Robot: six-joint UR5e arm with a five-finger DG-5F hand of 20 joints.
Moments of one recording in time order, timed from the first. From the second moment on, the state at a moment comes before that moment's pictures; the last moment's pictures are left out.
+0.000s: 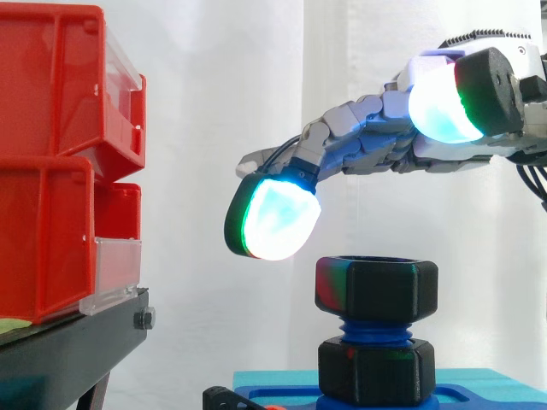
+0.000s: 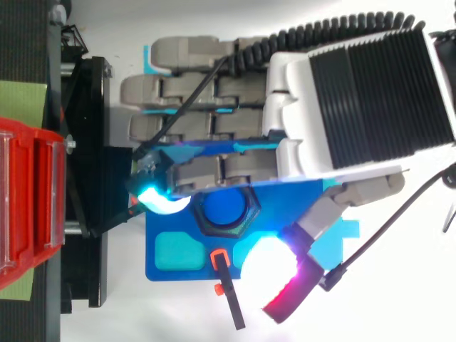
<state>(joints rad) 0.06 -2.23 -1.09 -2.98 -1.85 -1.38</state>
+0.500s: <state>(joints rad) 0.07 -2.24 -1.09 -2.96 -1.85 -1.34</state>
